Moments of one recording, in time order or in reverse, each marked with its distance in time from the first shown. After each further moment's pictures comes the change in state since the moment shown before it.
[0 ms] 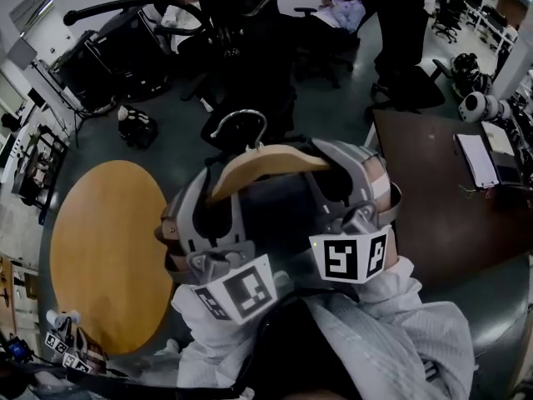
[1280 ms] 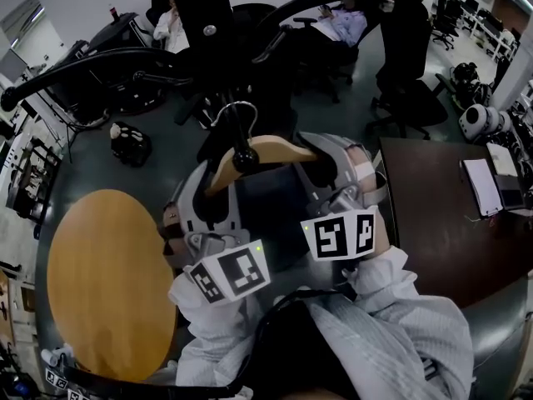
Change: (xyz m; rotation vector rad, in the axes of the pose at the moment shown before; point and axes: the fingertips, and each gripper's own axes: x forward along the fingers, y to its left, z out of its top) left arm 0.178 -0.006 -0.063 -0.027 0.076 -0.087; right arm 0.171 -0.009 -0.083 0.025 0.032 0.074
